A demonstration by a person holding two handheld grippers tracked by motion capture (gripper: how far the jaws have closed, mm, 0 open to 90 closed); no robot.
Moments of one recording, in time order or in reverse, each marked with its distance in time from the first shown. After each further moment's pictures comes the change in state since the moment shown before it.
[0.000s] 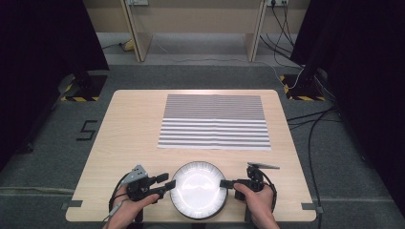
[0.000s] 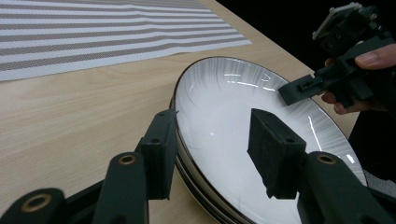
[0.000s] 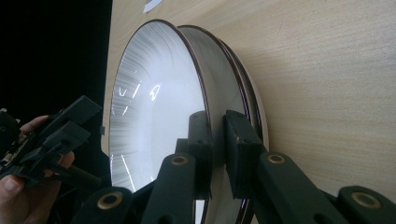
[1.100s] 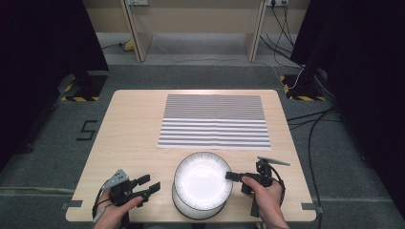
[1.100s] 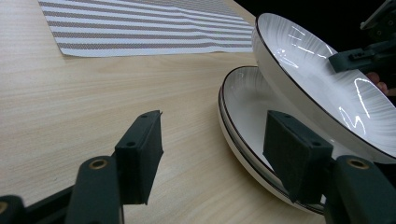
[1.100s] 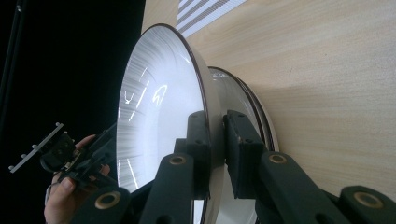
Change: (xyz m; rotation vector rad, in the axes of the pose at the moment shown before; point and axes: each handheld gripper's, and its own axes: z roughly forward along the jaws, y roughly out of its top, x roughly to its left) left arm 0.026 -0.020 -0.031 -0.030 0.083 -0.061; right arm 0.006 0.013 -0.026 -0.083 0.075 -0.010
